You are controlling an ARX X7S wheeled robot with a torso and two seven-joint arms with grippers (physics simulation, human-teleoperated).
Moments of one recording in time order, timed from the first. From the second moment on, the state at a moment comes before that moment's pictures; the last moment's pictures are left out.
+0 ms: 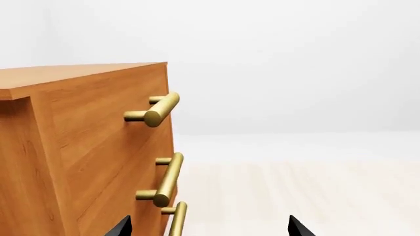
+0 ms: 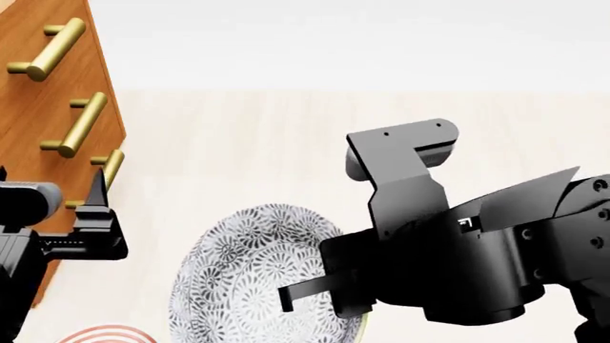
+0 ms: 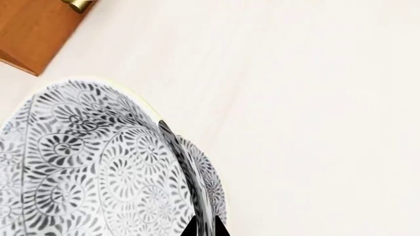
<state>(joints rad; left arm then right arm) -0.46 -0.31 0.13 0.43 -0.41 -0.76 -0.33 1.22 0.48 -0.52 0.25 2.00 1.51 1.02</state>
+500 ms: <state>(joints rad) -0.45 -0.31 0.13 0.43 -0.41 -0.76 -0.34 1.18 0.46 -0.59 0.30 1.71 1.47 0.71</state>
